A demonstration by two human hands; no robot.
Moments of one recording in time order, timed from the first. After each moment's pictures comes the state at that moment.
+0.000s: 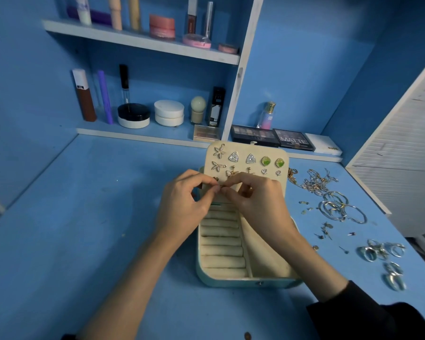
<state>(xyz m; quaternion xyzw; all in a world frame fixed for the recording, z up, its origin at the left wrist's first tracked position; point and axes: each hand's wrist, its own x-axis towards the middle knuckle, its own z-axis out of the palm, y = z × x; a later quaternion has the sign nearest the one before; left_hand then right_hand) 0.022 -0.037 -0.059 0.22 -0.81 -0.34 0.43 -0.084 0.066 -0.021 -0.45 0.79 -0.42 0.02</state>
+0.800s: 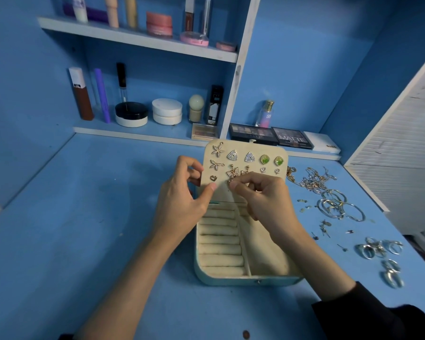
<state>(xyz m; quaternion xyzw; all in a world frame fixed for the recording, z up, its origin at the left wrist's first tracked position) 0.023 -0.031 -0.052 0.24 -0.78 -0.37 0.44 -0.091 0.071 -0.019 -0.36 0.75 -0.53 0.14</state>
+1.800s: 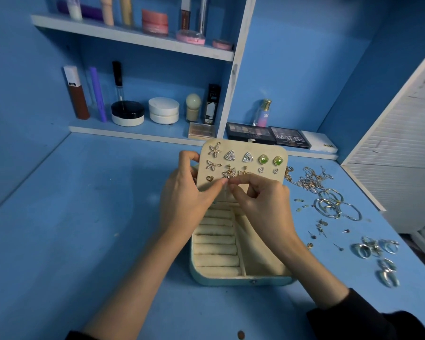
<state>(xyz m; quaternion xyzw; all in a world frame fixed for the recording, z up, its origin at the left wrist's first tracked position) 0.010 -0.019 -0.037 0.31 -0.78 -0.36 0.40 -0.087 0.078 -0.024 -0.41 0.79 -0.46 -0.01</state>
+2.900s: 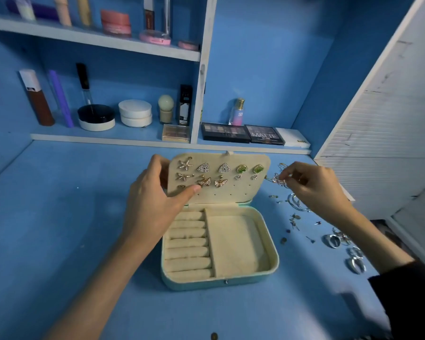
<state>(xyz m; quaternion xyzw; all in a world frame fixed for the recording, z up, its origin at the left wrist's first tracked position) 0.018 -0.016 -0.027 0.29 -0.79 -0.34 0.41 -0.197 0.156 0.001 -0.42 0.86 -0.30 -0.04</state>
